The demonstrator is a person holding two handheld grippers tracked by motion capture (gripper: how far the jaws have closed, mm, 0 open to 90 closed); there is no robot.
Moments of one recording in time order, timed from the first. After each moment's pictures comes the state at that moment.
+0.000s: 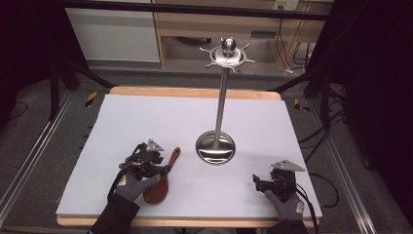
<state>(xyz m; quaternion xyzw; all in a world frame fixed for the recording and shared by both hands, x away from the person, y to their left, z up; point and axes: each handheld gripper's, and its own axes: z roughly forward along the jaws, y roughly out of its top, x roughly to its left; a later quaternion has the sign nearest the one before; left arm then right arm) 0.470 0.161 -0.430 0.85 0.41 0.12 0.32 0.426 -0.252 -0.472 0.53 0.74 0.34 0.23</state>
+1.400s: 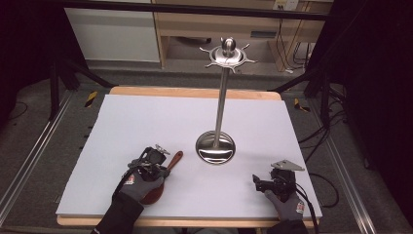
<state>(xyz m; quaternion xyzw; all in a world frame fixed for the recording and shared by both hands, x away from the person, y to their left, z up) 0.477 0.151 -0.451 0.87 0.43 0.09 0.22 0.427 -0.252 -0.472 0.54 0.74 0.34 0.23</state>
